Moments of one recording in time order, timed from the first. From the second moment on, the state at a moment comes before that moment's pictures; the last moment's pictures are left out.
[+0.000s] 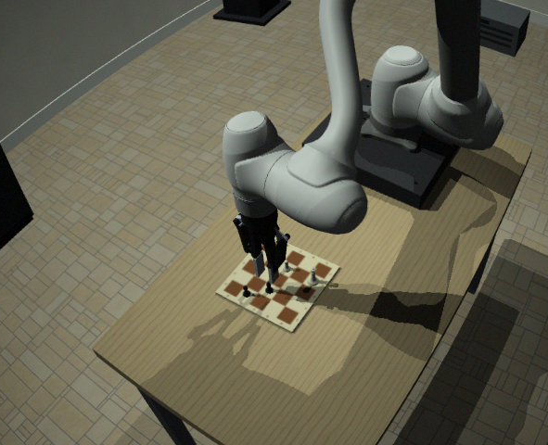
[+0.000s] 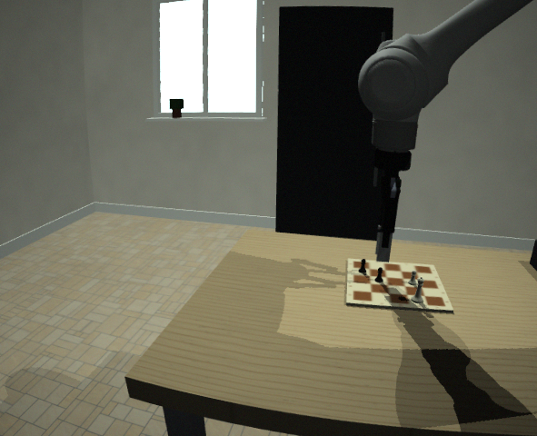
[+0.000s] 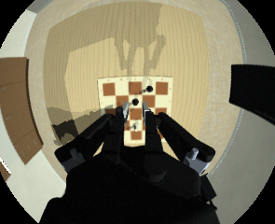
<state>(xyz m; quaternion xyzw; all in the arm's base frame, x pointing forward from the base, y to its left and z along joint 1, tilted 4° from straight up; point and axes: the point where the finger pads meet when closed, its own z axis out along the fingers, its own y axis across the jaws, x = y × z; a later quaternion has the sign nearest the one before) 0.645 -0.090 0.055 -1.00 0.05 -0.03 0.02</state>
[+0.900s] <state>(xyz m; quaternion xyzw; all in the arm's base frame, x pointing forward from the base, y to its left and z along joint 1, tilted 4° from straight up) 0.642 -0.092 0.096 -1.00 0.05 -0.03 0.02</state>
